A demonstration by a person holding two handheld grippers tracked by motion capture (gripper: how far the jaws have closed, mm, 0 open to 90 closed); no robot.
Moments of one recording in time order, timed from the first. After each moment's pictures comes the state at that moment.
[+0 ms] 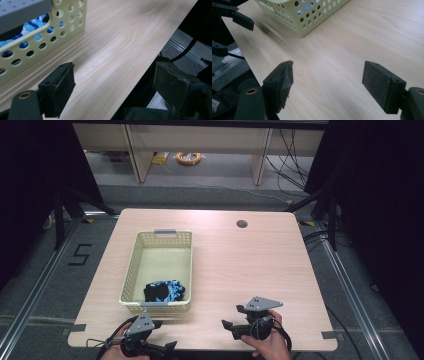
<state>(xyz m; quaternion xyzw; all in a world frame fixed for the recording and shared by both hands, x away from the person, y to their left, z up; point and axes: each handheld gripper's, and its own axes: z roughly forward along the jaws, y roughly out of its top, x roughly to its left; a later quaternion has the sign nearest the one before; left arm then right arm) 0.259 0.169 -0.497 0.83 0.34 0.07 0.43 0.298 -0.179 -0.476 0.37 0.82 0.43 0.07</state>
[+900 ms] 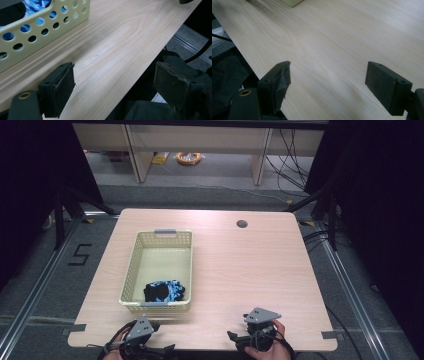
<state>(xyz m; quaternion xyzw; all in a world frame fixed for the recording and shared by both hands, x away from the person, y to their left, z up) 0.253 0.173 -0.505 0.84 0.35 0.08 0.41 0.279 -0.186 -0.494 0.37 0.84 0.37 0.11</state>
